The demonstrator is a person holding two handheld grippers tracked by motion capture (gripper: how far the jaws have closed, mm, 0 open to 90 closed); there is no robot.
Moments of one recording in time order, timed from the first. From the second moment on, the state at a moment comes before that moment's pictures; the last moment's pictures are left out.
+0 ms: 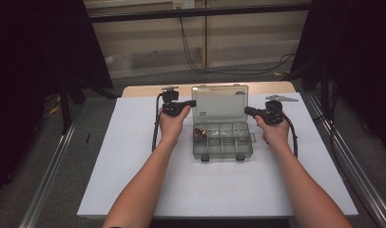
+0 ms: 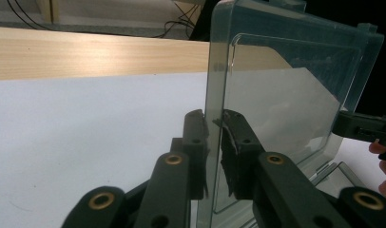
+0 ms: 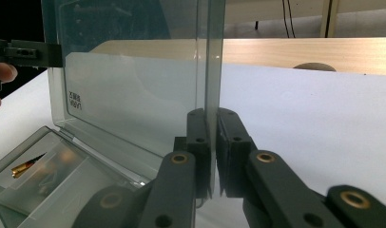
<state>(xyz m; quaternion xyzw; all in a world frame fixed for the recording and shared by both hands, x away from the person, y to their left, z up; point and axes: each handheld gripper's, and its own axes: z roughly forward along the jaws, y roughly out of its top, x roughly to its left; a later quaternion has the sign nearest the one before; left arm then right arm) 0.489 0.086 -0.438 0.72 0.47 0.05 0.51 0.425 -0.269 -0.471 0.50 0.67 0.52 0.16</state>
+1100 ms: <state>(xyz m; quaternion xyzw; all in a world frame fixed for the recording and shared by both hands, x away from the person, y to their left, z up) 0.476 0.092 -0.434 0.70 0.47 0.05 0.53 0.443 -0.263 -0.431 0.53 0.66 0.50 0.19</state>
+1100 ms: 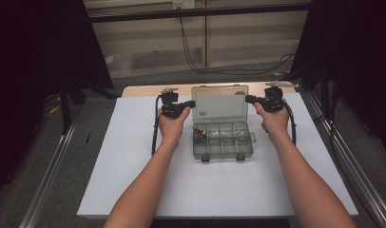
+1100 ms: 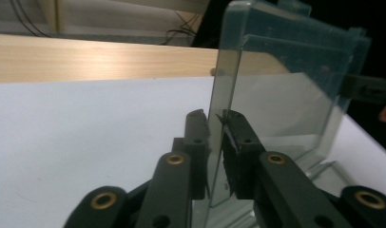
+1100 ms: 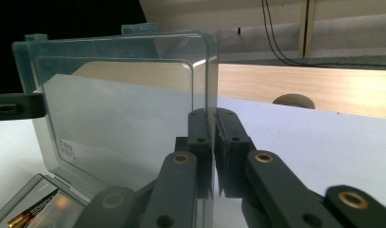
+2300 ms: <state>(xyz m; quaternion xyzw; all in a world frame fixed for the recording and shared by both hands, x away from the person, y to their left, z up) 0.499 0.084 -0.447 0.69 0.49 0.00 0.53 0.413 -0.265 -0.434 0.48 0.66 0.53 0.24</state>
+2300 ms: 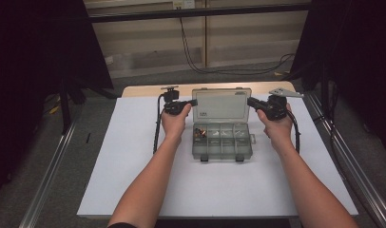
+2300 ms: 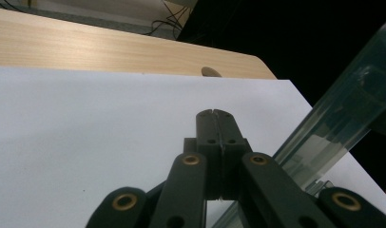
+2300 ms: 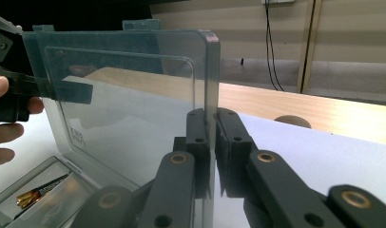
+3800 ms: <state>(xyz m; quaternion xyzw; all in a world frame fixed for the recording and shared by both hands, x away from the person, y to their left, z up) 0.430 0.095 -0.427 0.75 0.38 0.06 0.54 0.357 -0.272 -0.428 0.50 0.65 0.53 0.22</state>
